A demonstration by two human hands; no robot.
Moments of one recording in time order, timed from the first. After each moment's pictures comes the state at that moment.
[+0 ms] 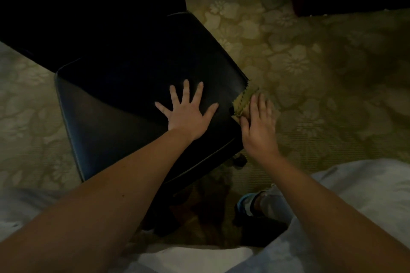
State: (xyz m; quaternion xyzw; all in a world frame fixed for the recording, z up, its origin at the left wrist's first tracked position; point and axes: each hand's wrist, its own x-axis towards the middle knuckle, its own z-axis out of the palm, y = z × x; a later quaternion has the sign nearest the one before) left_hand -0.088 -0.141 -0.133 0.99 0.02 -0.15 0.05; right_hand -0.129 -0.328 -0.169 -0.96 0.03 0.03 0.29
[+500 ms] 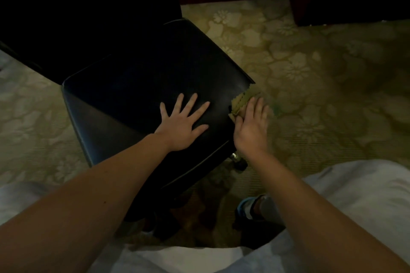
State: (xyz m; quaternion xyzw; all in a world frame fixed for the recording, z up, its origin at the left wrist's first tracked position) left_hand -0.104 -0.098 -0.126 0.97 -0.14 -0.21 -0.01; right_hand -0.121 -0.302 -0.163 -0.95 0.10 0.05 0.29
